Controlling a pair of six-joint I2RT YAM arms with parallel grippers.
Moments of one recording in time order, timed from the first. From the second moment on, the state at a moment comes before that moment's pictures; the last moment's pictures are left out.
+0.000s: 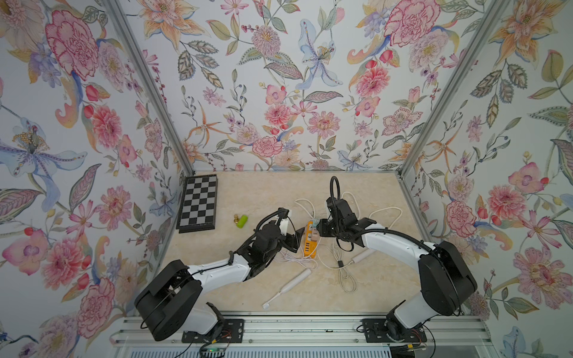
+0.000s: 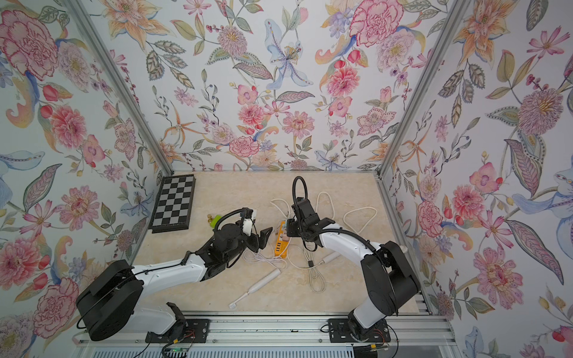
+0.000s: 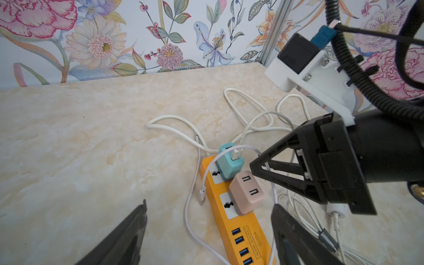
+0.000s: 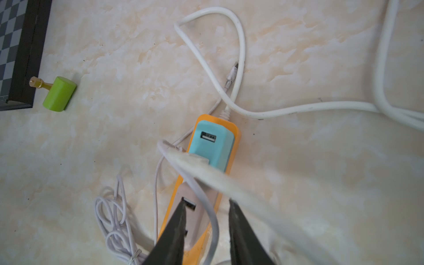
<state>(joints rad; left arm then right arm) -0.78 1.41 0.61 0.47 -0.13 -0.24 0.60 1.58 1.00 -0.27 -0.02 0.49</state>
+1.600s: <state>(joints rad) -0.71 1.55 0.63 0.86 0.21 0.12 0.43 1.06 0.89 -0.26 -0.47 0.53</state>
